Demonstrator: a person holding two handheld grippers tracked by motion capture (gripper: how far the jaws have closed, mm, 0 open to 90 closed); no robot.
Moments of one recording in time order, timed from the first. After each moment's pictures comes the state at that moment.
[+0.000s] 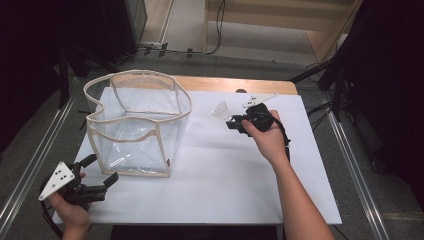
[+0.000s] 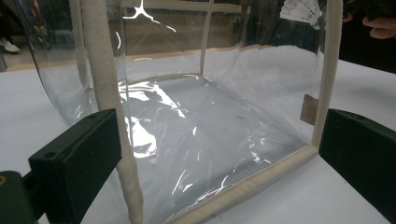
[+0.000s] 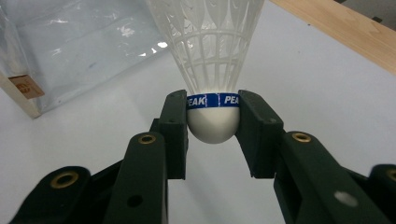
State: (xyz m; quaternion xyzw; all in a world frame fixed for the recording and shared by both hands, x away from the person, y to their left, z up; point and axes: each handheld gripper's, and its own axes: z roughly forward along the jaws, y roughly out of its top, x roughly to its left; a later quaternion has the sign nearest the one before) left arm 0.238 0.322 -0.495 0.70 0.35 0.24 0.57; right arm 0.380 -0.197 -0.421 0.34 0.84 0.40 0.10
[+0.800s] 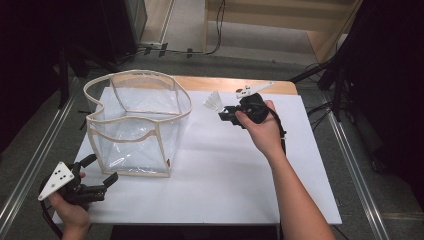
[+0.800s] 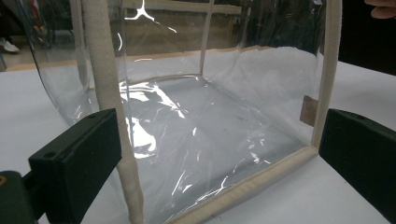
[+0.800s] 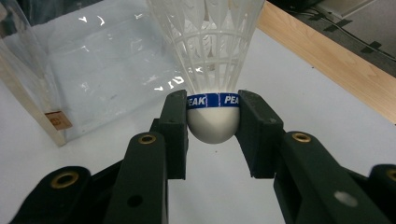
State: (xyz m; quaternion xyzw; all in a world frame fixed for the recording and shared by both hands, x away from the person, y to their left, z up) left arm 0.238 0.322 -0.495 0.70 0.35 0.24 0.57; right arm 0.382 -0.177 -0.384 0.32 0.84 0.42 0.11
